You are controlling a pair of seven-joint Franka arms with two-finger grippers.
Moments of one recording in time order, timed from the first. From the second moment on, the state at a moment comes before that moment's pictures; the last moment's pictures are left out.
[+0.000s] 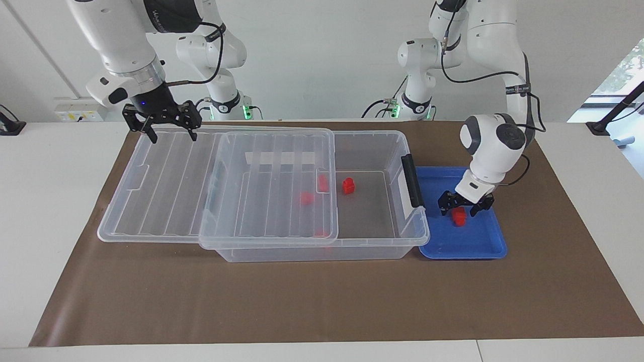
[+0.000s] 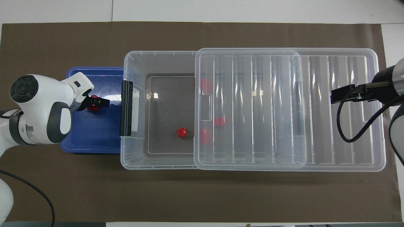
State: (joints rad) left arm -0.04 0.24 -0.05 -2.13 -0.02 2.44 0.07; right arm -0.11 -0.05 0.16 -1.67 0.02 1.62 0.02
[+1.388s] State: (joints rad) left arm -0.16 0.06 -0.06 -1.84 -0.02 1.95 -0.12; right arm -0.22 -0.04 0.16 -1.64 0.01 1.56 -0.07
